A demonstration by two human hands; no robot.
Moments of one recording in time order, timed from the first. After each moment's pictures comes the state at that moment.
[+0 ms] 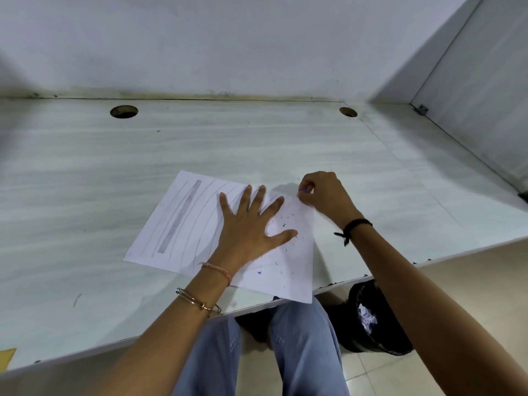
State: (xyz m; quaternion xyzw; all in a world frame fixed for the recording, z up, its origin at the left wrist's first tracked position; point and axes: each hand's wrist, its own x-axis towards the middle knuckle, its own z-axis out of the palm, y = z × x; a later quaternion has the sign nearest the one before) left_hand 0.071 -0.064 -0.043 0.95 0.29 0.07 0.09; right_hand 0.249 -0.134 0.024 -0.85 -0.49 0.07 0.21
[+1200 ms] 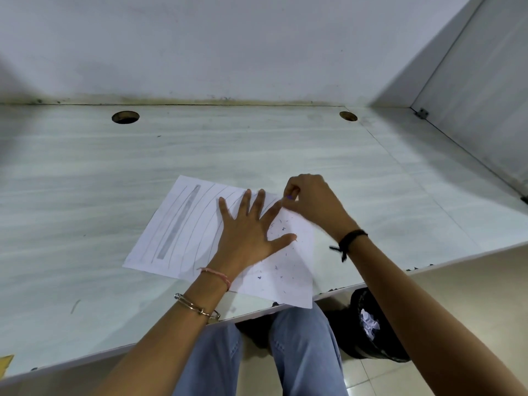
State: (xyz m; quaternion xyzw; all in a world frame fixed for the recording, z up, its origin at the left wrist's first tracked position) left_hand 0.072 -0.064 -0.044 0.95 0.29 0.06 0.07; right_hand 0.218 -0.128 0.032 -0.82 -0.54 0.08 0.21
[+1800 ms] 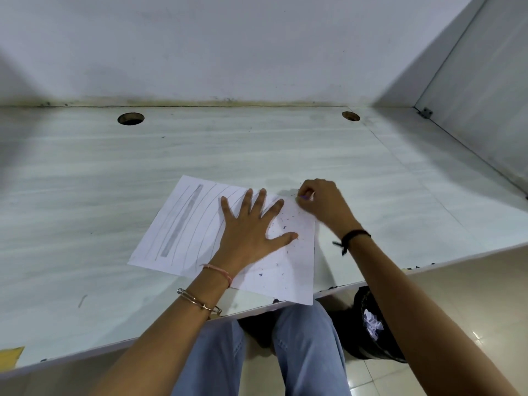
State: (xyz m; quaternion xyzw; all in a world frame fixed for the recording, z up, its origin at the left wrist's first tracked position) left_hand 0.071 -0.065 -0.040 0.95 0.30 0.04 0.09; right_hand 0.242 -0.135 0.012 -0.84 -0.49 0.07 0.23
